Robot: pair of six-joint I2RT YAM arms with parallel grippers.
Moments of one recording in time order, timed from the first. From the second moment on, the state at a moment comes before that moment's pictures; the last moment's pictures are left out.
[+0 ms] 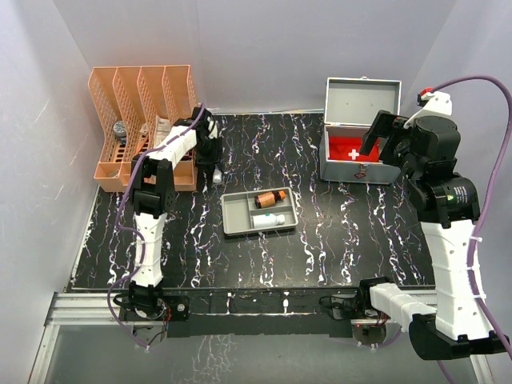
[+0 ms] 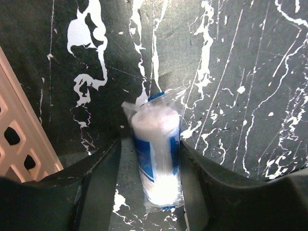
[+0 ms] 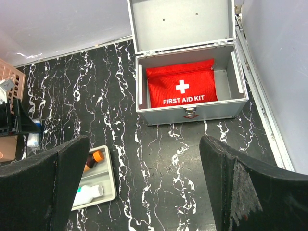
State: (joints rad) left arm -0.25 2.35 1.99 -0.87 0.17 -0.20; right arm 0.11 1.01 1.53 -0.84 0.17 0.25
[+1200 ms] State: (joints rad) left arm -0.46 1.74 1.56 -0.75 0.19 -0.57; right arm 0.11 0.99 1.48 -0.83 0.15 0.26
